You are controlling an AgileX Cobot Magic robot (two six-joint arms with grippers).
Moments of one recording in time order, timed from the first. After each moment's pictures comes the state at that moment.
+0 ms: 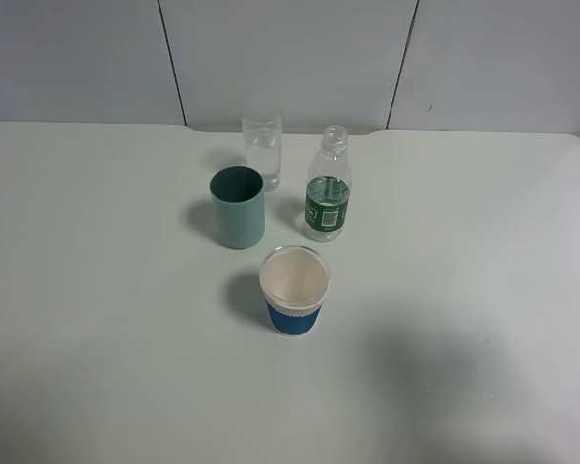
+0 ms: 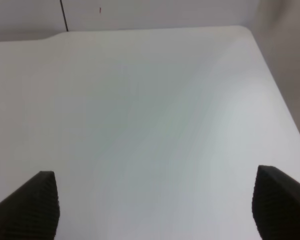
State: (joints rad) left arm 0.00 -0.01 -0.51 -0.05 1.06 0.05; right arm -0.03 0.11 -0.56 -0.07 0.95 0.00
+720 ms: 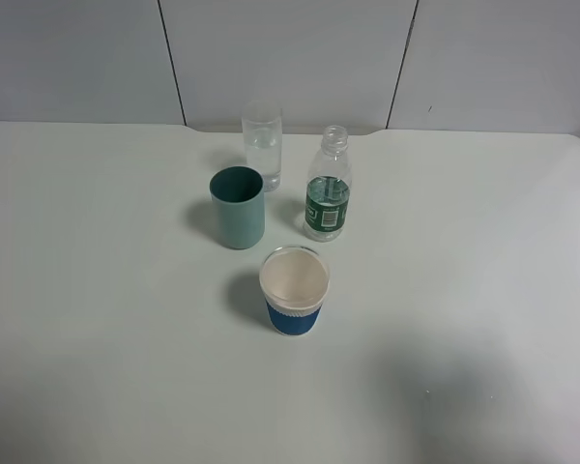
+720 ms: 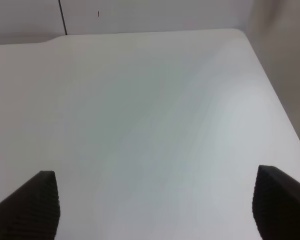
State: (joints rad) left arm 0.00 -0.01 -0.51 -0.05 1.06 0.05; right arm -0.03 0.00 -0.54 -0.08 1.02 0.00
